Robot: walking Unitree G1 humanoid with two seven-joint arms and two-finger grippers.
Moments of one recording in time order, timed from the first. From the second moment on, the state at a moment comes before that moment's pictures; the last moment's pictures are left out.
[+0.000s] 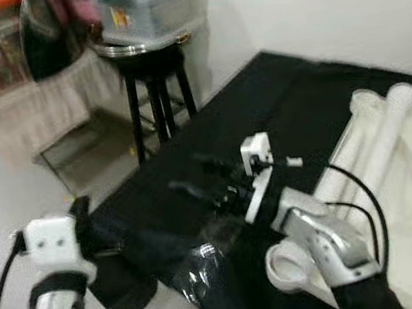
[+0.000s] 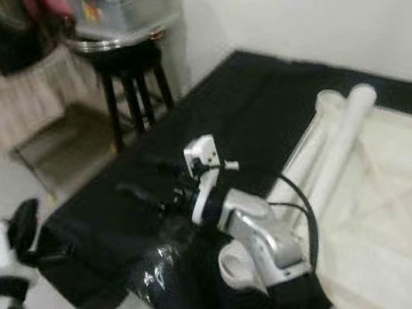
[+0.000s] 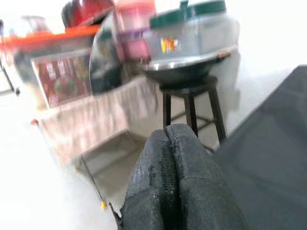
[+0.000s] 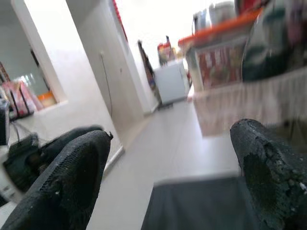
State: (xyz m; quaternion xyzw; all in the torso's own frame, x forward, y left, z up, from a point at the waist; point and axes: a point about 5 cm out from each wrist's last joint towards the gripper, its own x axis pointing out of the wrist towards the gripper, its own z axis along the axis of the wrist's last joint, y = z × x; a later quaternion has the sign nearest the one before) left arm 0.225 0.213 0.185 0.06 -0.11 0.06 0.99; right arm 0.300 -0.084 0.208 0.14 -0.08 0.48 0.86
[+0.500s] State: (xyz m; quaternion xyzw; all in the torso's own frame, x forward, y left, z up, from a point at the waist) left arm 0.230 0.200 0.207 0.06 -0.14 0.04 0.99; right arm 0.300 -0.078 0.234 0.14 -0.12 0.48 0.86
